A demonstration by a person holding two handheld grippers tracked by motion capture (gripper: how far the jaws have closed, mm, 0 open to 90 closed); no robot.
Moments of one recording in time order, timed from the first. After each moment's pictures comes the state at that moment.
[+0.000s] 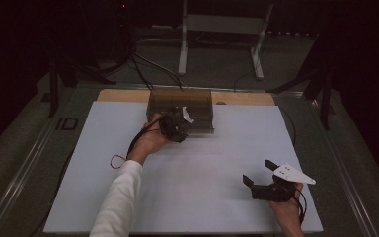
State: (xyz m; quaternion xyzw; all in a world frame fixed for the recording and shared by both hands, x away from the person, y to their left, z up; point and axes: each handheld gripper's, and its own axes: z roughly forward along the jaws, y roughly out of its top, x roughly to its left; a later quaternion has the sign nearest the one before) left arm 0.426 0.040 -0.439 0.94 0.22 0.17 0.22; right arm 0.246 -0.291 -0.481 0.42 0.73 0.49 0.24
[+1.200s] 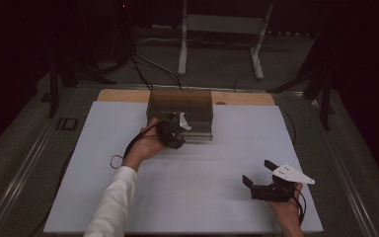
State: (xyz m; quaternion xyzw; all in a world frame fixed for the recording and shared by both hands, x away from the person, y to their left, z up) left arm 0.407 0.049 -0.441 0.94 0.19 0.16 0.22; right arm 0.246 -0.290 -0.482 0.42 0.73 0.49 0.24
